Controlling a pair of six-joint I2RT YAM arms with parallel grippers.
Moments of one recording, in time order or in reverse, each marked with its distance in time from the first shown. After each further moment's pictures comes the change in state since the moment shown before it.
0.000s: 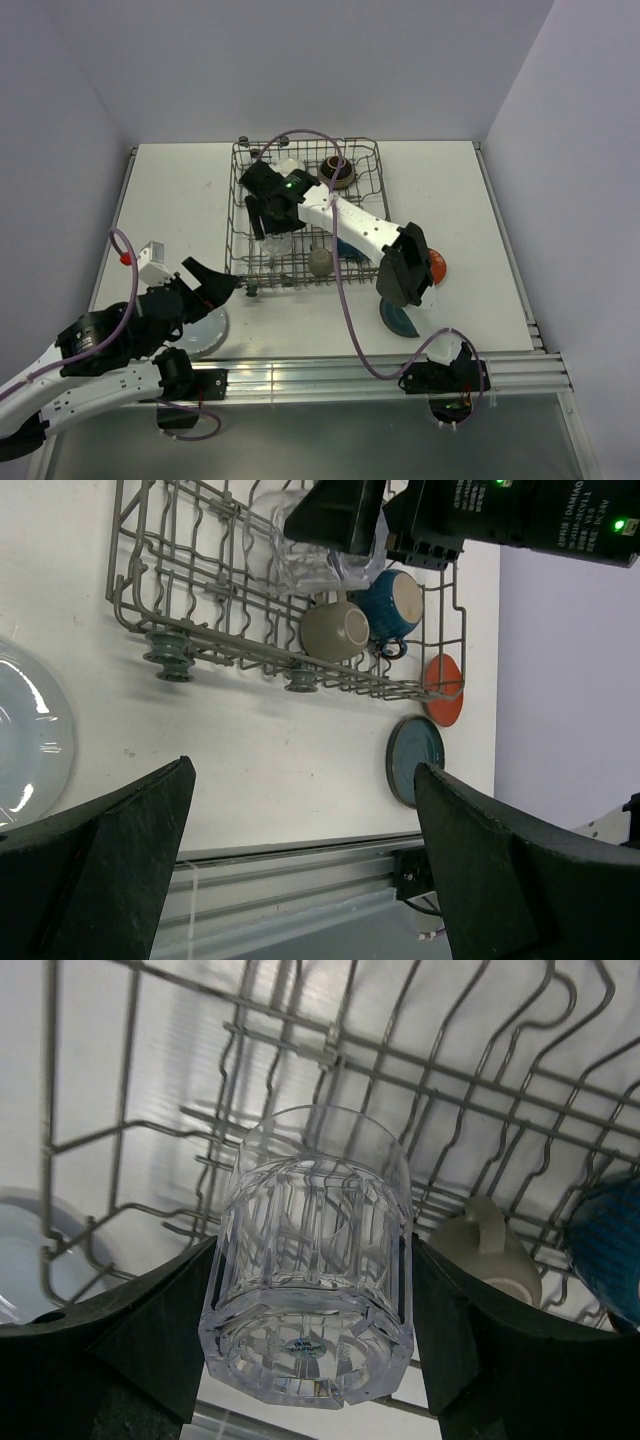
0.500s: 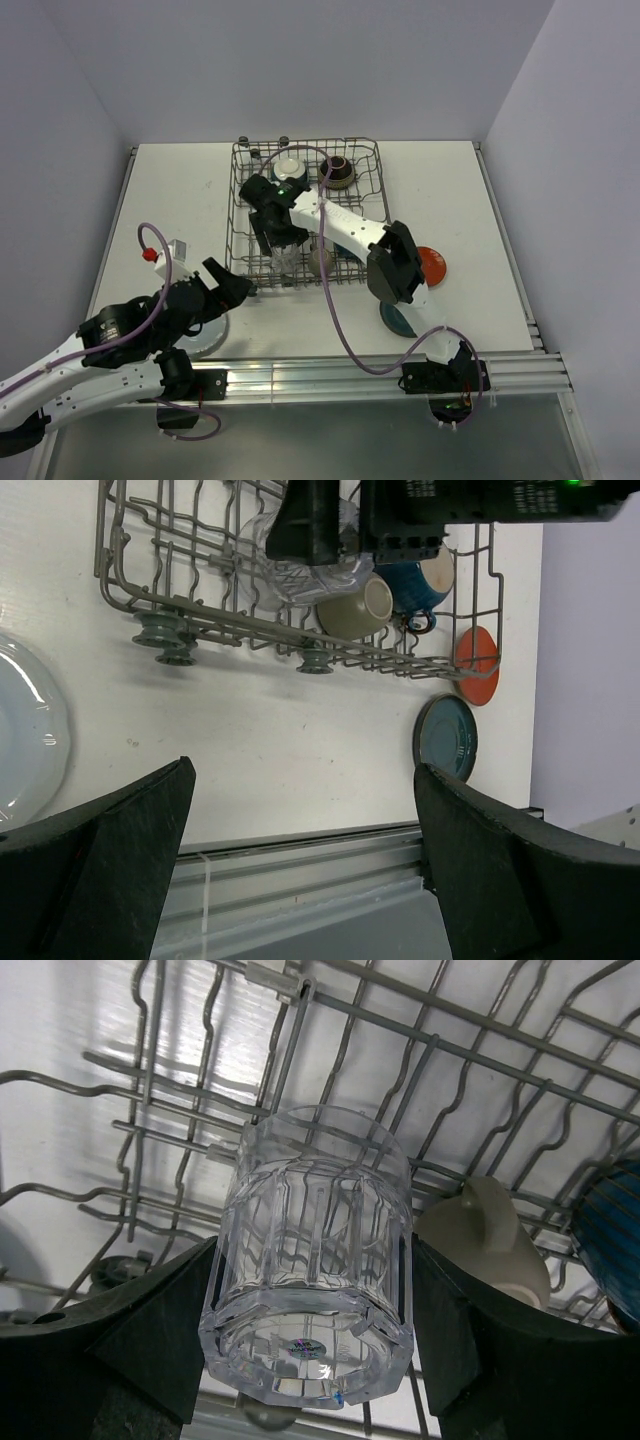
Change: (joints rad) left arm 0.000 0.093 -0.033 0.052 0.043 0.027; right arm 0.000 0.078 -0.018 -0.097 -0.030 -0.035
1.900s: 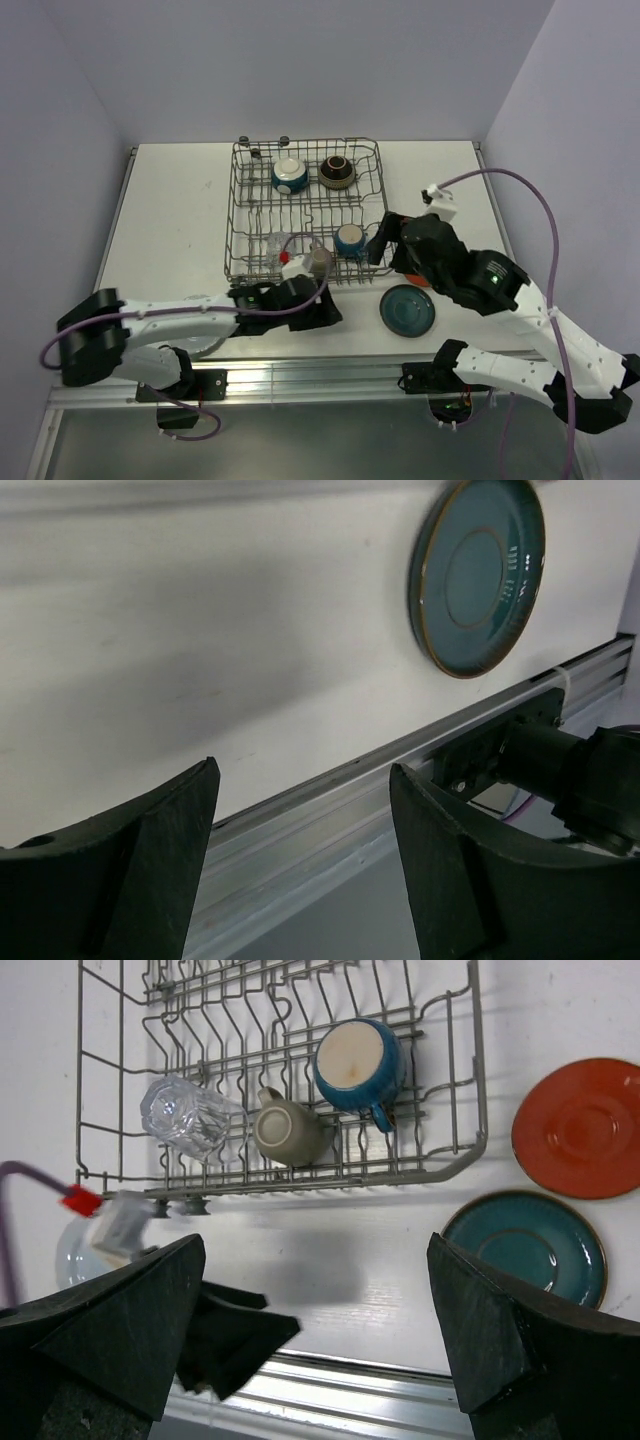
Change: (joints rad) left arm -0.073 0.766 -0.096 0.736 0.426 0.057; right arm -0.026 -1.337 -0.972 0.164 0.316 0.324
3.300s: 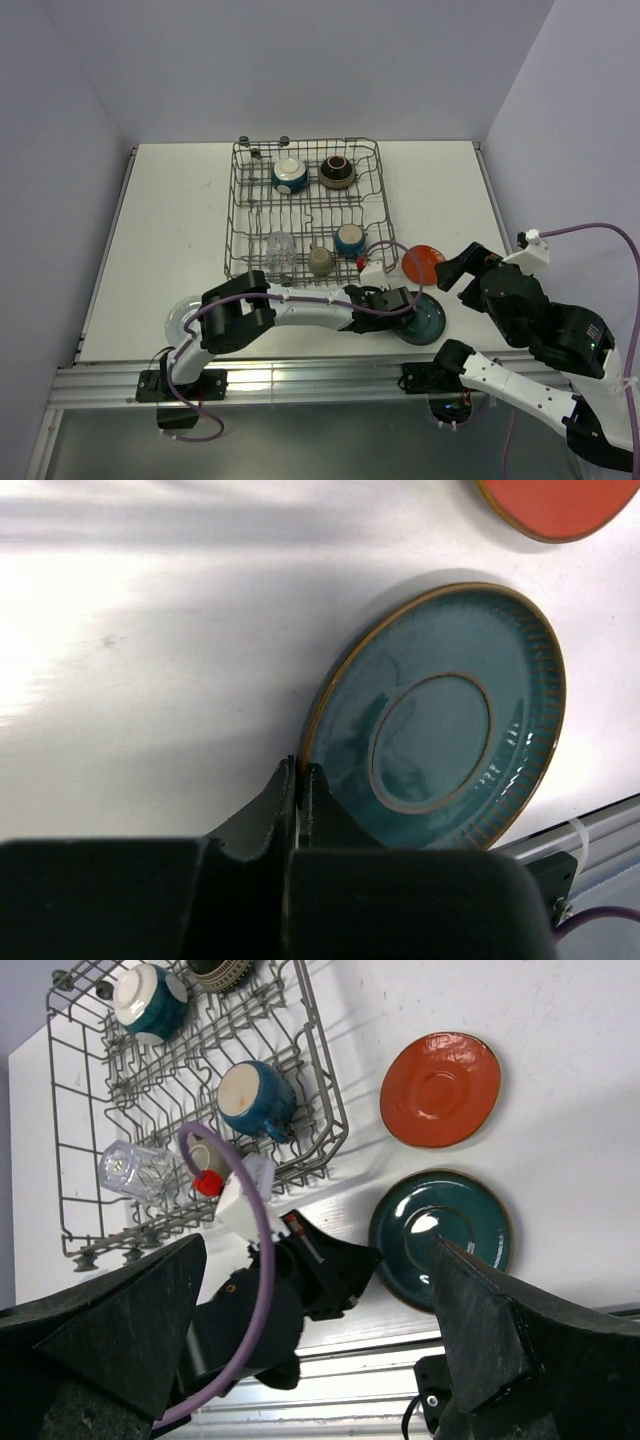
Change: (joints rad) left arm -0.164 0.855 0.817 -0.202 -0.220 -0.190; right arm -0.006 -0.423 -0.031 -0.373 0.199 0.216
